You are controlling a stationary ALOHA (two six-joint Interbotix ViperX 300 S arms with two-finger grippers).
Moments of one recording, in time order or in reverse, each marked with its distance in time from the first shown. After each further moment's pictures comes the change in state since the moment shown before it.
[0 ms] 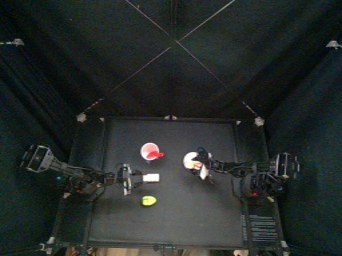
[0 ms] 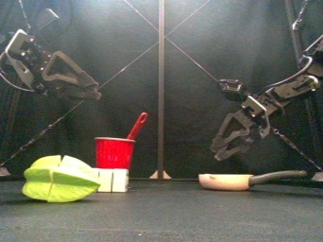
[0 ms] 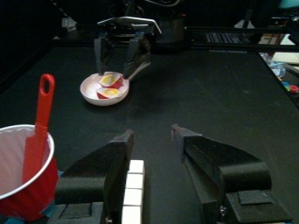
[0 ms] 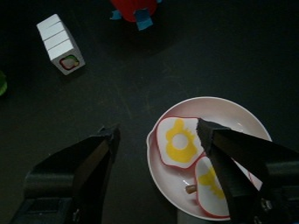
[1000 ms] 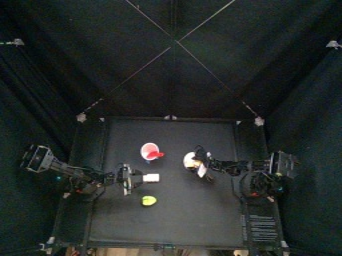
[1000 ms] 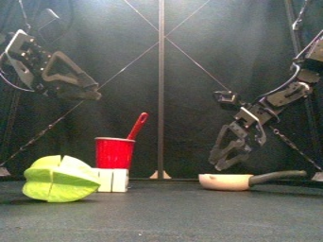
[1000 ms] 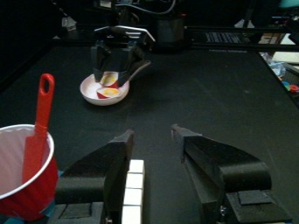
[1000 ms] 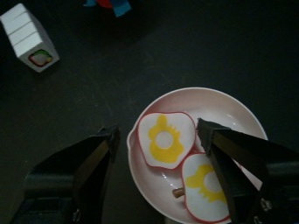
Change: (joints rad) left arm 0.003 0.002 0.000 0.000 0.000 0.000; right arm -0.044 0.091 -0.034 0.032 0.020 0.003
